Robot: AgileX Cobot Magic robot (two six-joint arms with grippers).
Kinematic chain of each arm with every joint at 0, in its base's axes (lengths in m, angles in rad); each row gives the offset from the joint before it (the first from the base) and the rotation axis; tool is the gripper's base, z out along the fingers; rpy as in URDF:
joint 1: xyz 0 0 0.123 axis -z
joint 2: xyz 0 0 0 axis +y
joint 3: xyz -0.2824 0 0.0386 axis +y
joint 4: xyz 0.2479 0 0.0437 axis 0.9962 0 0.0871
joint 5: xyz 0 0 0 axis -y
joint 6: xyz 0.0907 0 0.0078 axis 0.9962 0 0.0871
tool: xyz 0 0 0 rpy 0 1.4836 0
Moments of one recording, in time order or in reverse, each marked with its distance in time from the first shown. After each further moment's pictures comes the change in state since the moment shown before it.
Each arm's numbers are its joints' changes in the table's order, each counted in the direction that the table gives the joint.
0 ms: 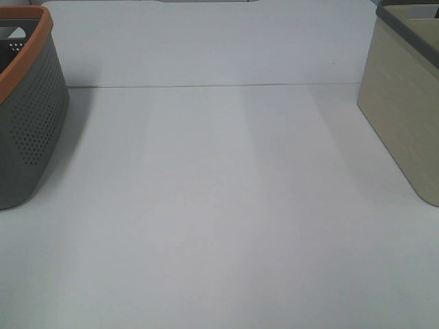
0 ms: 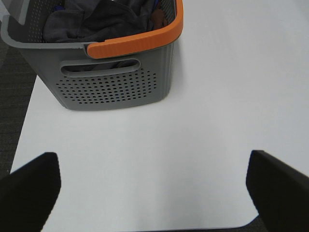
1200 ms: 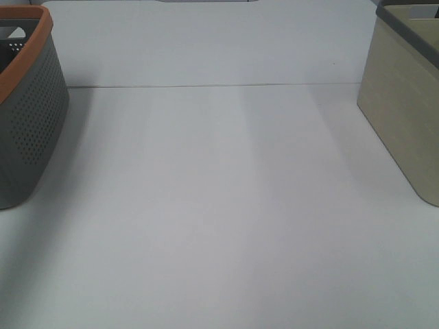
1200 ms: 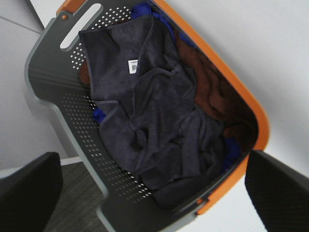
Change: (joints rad) left arm 0.000 1.132 -0.847 0.092 -0.002 0.751; right arm 0.000 0.000 0.000 0.000 0.000 0.000
